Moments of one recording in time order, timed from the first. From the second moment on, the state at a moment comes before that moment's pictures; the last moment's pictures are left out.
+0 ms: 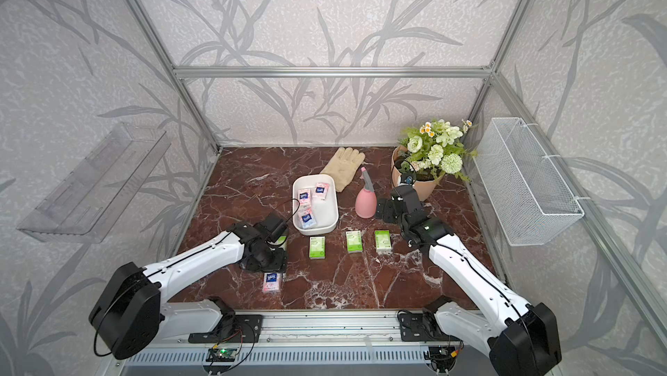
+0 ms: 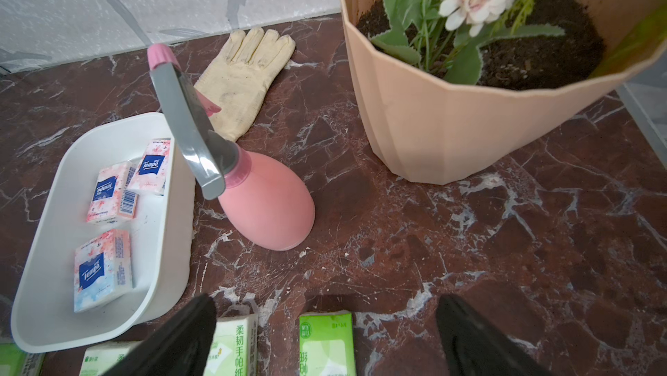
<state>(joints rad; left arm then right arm) -0.60 1.27 0.77 -0.96 -0.03 -0.58 0.46 1.08 0.84 -0.46 0.28 0.46</state>
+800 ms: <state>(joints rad) -0.56 1.46 1.30 -0.93 -0.23 -0.33 0.45 1.00 0.84 -0.53 0.30 0.46</state>
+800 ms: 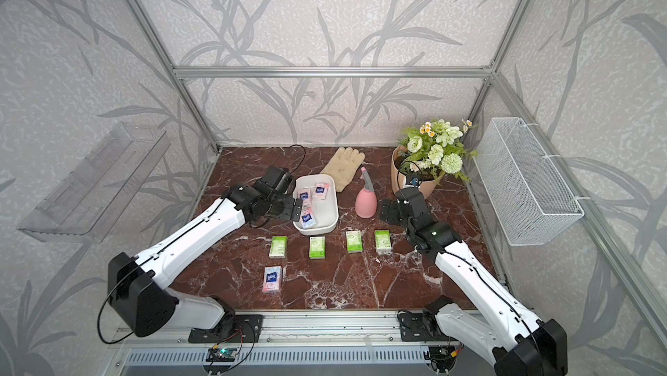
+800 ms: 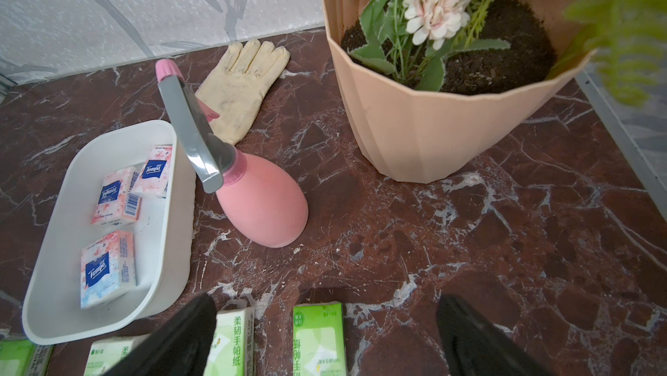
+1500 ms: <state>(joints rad) -0.54 1.99 1.74 -0.95 -0.13 -0.35 0.45 0.95 0.82 -0.57 0.30 0.47</state>
